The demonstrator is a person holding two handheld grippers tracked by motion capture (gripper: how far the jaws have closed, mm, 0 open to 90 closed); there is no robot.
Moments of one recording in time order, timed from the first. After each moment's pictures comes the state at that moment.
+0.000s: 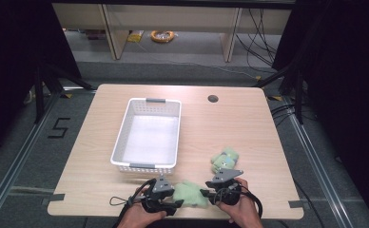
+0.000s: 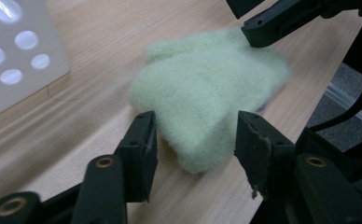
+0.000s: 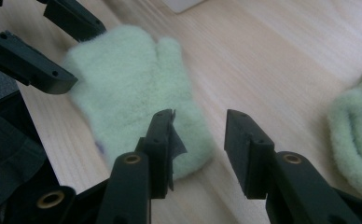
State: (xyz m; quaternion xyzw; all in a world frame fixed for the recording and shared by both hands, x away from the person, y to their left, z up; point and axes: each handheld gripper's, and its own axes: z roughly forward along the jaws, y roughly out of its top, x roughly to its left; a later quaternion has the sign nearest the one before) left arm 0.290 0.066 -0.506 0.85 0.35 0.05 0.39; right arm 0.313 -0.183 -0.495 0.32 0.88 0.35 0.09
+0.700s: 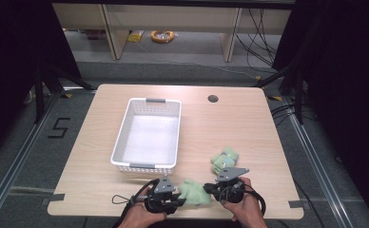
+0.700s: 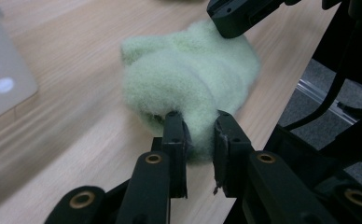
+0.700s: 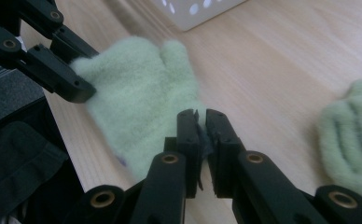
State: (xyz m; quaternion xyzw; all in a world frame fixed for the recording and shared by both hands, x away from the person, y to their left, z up) left arm 0.288 0.056 -0.494 0.85 0.32 0.02 0.42; right arm 0.312 -0.193 -0.481 0.31 0.87 0.37 0.07
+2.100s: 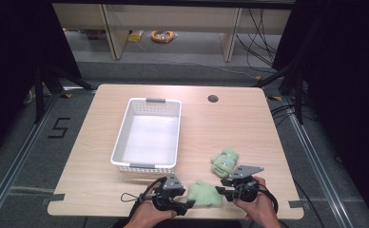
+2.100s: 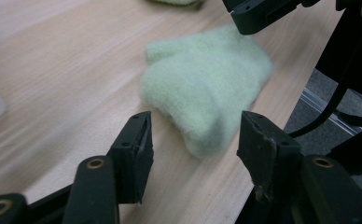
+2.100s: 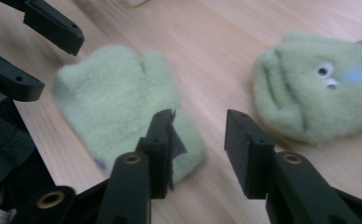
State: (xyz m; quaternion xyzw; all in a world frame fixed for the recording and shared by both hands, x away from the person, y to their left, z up) left arm 0.293 0.041 -0.496 0.84 0.34 0.02 0.42; right arm 0.316 -0.230 -0.484 0.35 0.86 0.36 0.08
